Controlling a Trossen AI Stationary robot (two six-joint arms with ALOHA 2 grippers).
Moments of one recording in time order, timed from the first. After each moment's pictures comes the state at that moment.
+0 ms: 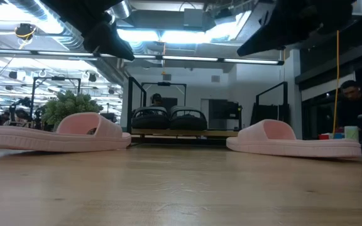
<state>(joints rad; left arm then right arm) -0.13 1.10 0.72 -0.22 -0.79 0.20 0.42 1.36 0.79 -0.07 0.58 0.03</state>
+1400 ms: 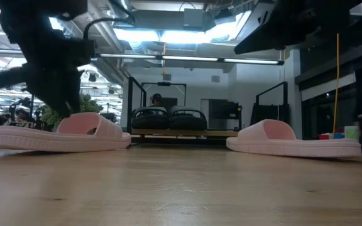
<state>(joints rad) -0.30 1.30 0.72 -0.80 -0.54 -0.18 0.43 1.36 0.73 0.07 0.58 -0.06</state>
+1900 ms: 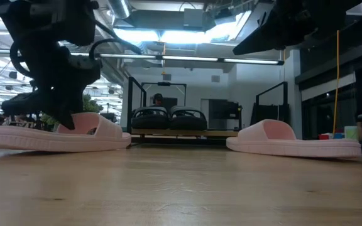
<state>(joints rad) -0.28 1.46 0.72 -0.80 -0.66 -0.18 0.41 1.36 0.73 0.07 0.58 -0.03</state>
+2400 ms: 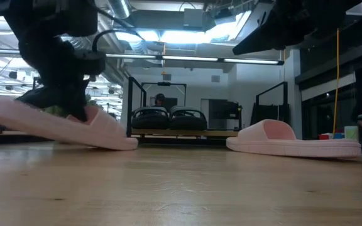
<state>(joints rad) -0.28 1.44 0.72 -0.73 -0.70 -0.20 0.41 1.36 0.73 0.07 0.58 -0.04</state>
